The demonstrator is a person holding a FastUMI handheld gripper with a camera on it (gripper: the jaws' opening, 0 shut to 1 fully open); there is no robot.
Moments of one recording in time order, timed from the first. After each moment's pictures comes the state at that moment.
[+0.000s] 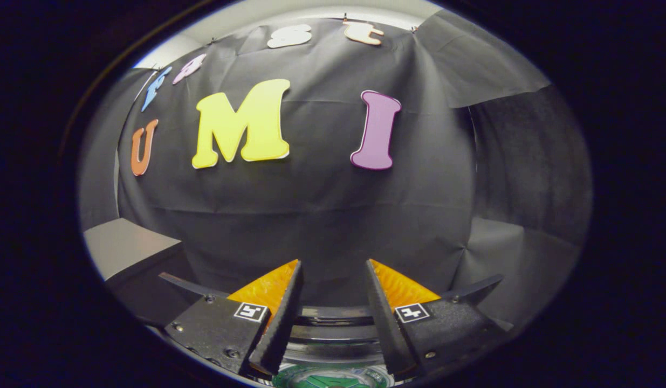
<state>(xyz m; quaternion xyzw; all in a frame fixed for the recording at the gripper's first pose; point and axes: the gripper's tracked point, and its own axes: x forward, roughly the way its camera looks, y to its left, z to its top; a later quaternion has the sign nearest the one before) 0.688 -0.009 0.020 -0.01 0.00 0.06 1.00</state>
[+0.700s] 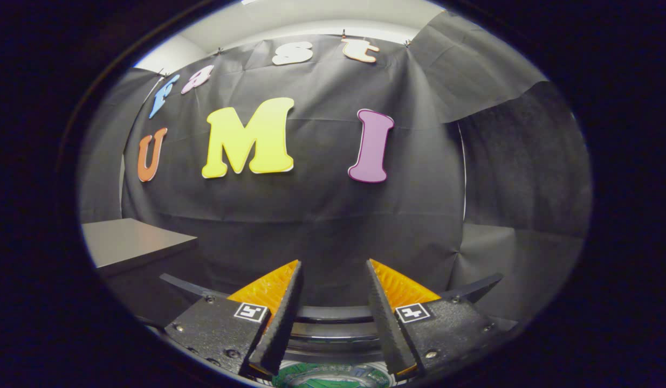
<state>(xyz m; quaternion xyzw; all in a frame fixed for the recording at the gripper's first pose) 0.647 -0.016 0.003 -0.01 -0.05 0.07 1.00</state>
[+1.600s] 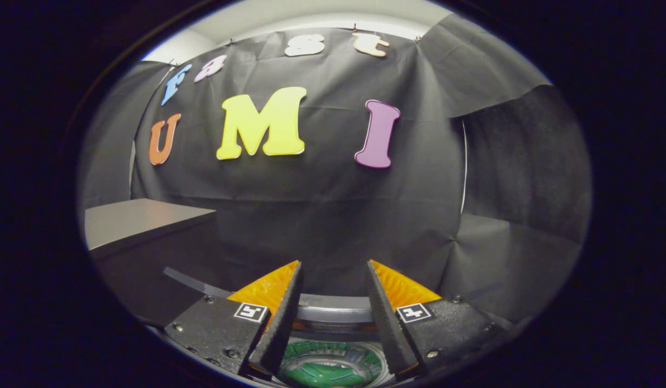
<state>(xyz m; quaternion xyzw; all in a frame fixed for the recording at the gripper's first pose) 0.602 -0.021 -0.038 -0.04 0.00 0.08 1.00</state>
